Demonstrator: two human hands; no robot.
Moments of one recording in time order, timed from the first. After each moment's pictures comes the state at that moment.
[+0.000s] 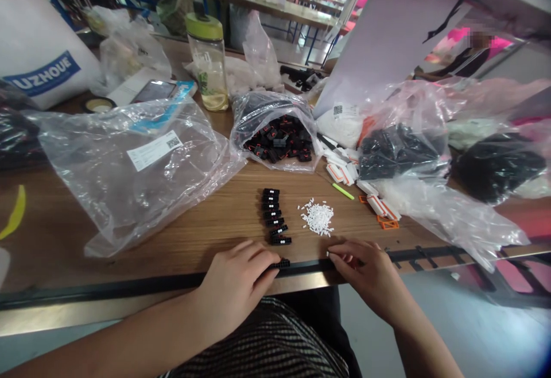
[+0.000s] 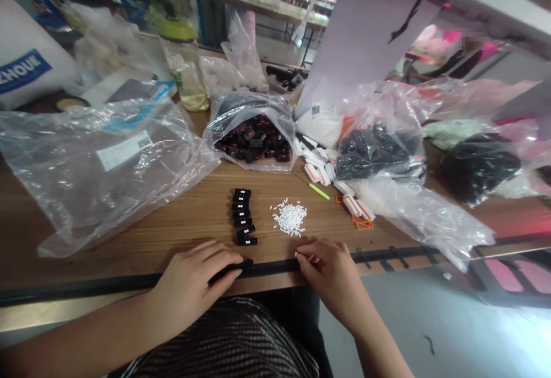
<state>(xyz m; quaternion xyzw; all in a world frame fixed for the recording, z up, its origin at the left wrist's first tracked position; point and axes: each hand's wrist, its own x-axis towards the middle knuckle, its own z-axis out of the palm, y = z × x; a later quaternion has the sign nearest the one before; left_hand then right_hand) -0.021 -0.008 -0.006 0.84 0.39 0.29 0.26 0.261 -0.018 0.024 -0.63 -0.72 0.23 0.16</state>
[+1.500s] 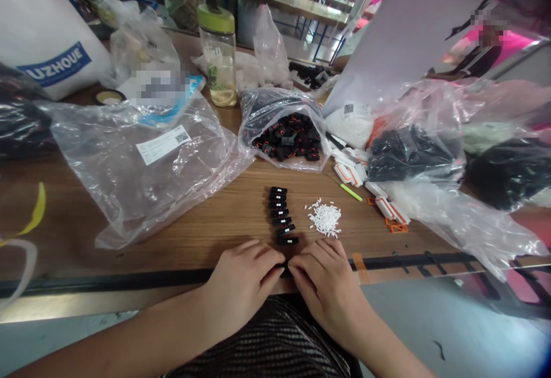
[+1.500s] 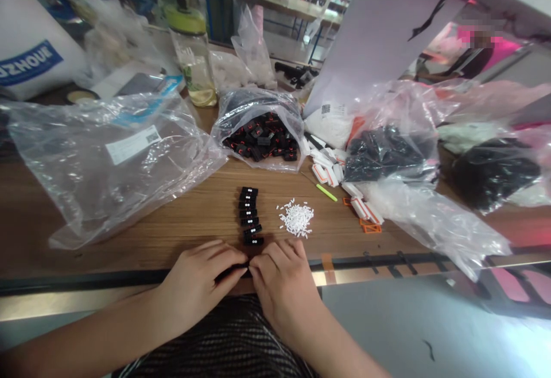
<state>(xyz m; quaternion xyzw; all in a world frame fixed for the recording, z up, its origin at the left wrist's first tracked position) -0.019 -0.009 -0.011 0.83 0.41 0.27 0.27 0.176 -0.022 0.026 -0.46 -0.85 0.13 0.22</state>
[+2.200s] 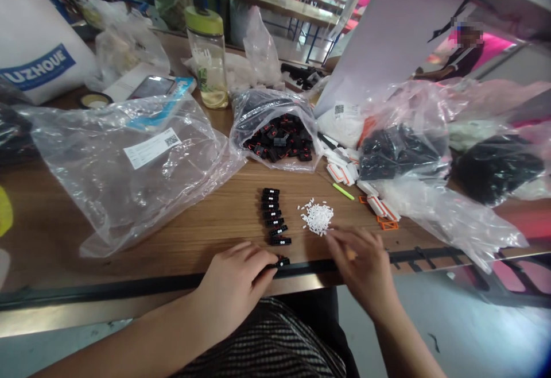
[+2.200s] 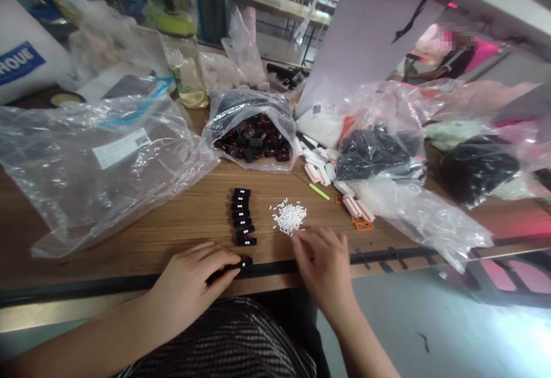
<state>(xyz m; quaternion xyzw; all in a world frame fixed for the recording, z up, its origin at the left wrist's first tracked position) -0.019 -0.009 -0.013 0.81 0.41 0.31 0.27 0.238 -0.012 0.019 -0.63 -0.74 0.06 0.25</state>
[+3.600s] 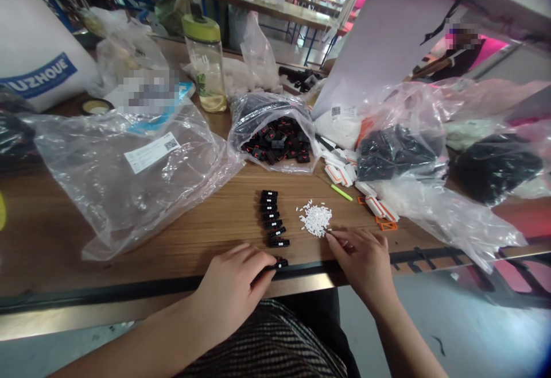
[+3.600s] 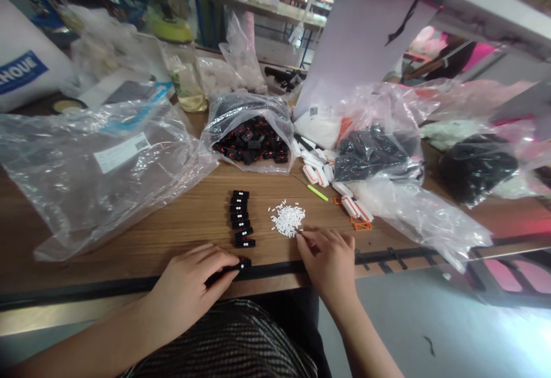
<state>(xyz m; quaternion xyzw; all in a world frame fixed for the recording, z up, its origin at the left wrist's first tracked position) -0.019 -0.009 -0.014 0.81 0.41 0.32 0.26 0.260 -0.002 0.001 -0.67 -0.72 -0.02 0.21</state>
